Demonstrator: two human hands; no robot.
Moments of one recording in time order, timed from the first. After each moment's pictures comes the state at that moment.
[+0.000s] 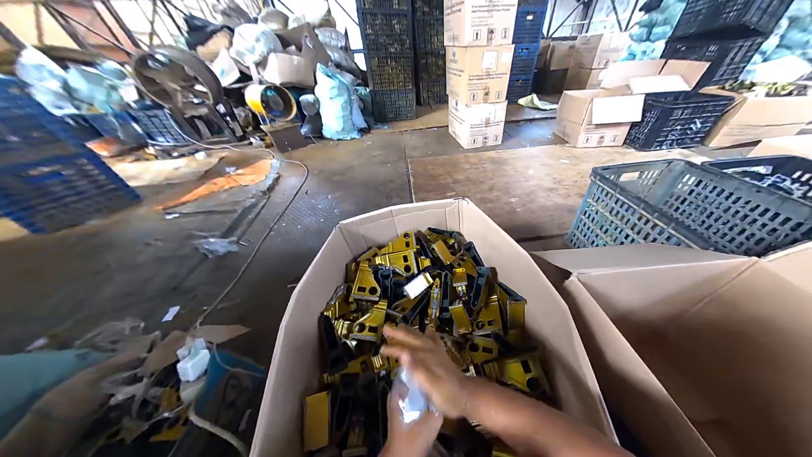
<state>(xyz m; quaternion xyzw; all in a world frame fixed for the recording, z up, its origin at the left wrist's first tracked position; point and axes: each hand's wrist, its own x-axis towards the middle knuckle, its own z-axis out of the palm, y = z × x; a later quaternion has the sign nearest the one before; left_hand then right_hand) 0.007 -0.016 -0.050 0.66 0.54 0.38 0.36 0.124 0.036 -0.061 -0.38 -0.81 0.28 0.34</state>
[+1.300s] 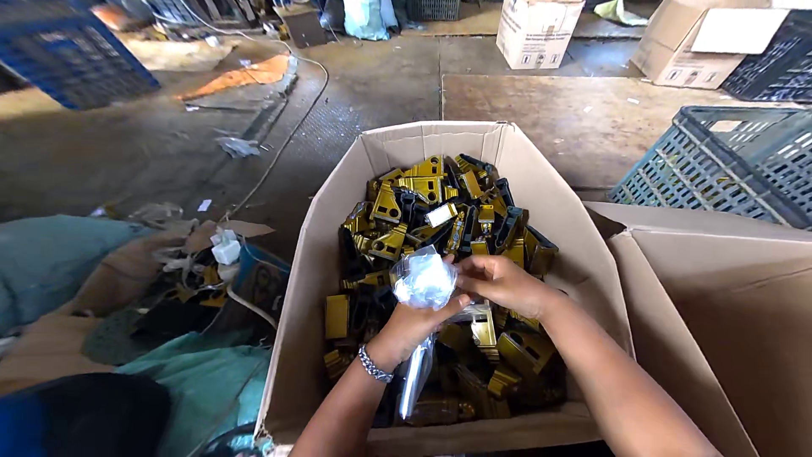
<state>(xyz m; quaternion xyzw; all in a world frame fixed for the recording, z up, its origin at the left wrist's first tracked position) -0.008 0.014 -0.039 0.48 0.45 0.40 0.64 0.183 0.056 -0.021 -0.46 -0.62 0.58 0.26</state>
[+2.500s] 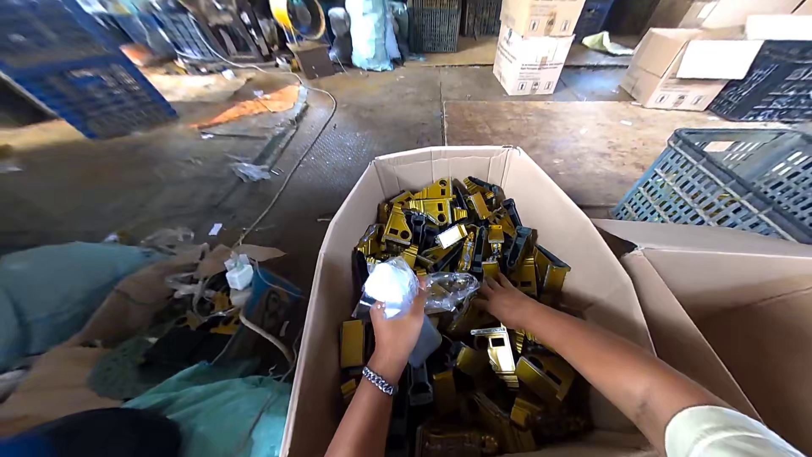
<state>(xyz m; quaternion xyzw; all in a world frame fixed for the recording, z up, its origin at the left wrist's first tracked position) -0.039 0.046 -0.075 0.51 0.52 0.62 0.29 0.186 0.114 -0.111 -0.43 -0.86 0.18 -0.20</state>
